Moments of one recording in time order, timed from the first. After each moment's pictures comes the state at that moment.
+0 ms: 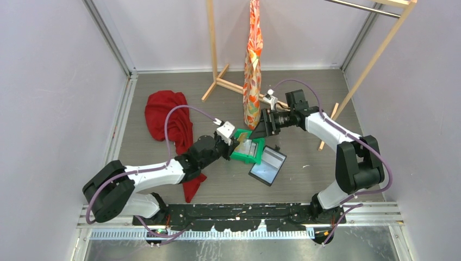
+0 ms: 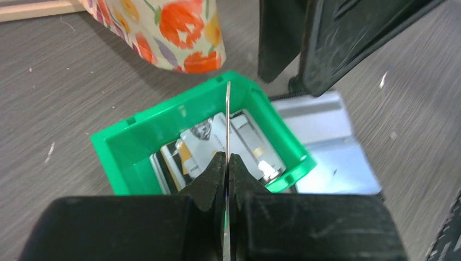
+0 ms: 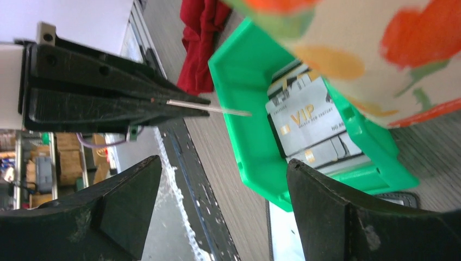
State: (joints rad) left arm -0.91 1.31 0.54 0.52 -0.09 -0.07; right arm 0.26 1.57 1.04 -0.43 -1.03 0.08
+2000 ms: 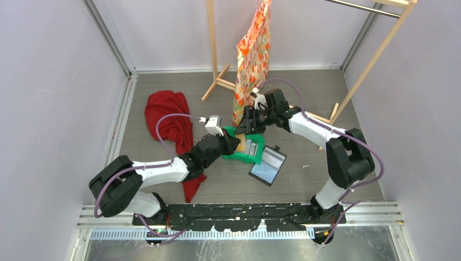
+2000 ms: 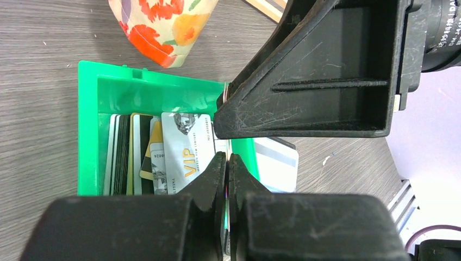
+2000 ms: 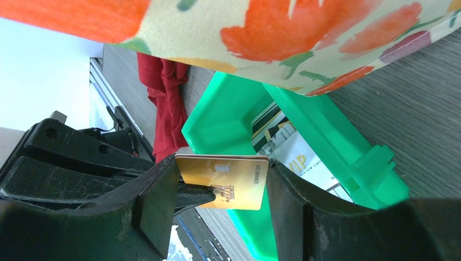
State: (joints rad) left arm -0.91 1.38 0.55 0.54 -0.27 -0.74; right arm 0.47 1.66 1.11 -0.22 -0.65 0.48
